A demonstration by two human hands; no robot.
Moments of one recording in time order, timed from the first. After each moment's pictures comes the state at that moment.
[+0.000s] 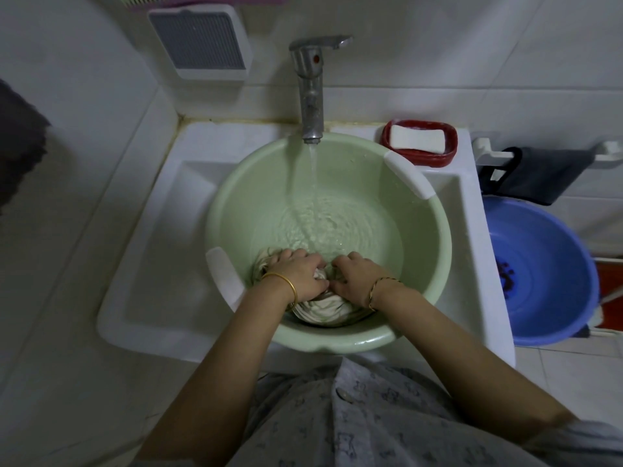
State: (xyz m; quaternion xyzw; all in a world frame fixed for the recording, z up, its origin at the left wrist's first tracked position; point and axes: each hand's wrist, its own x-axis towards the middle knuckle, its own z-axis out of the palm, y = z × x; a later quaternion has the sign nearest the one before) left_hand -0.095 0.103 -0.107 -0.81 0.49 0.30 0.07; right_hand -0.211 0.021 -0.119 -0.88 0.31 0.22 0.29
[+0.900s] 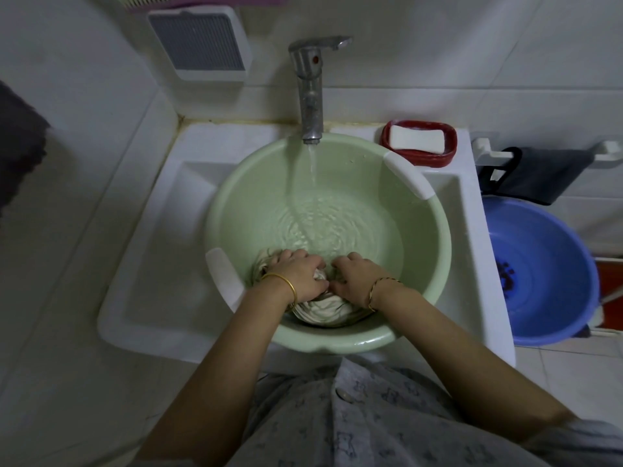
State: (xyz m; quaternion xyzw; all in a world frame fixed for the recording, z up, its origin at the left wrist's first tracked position) left_hand -0.095 0.104 -0.107 -0.81 0.49 0.31 0.07; right_hand -0.211 0.021 -0.123 -0.88 0.32 0.22 0.29
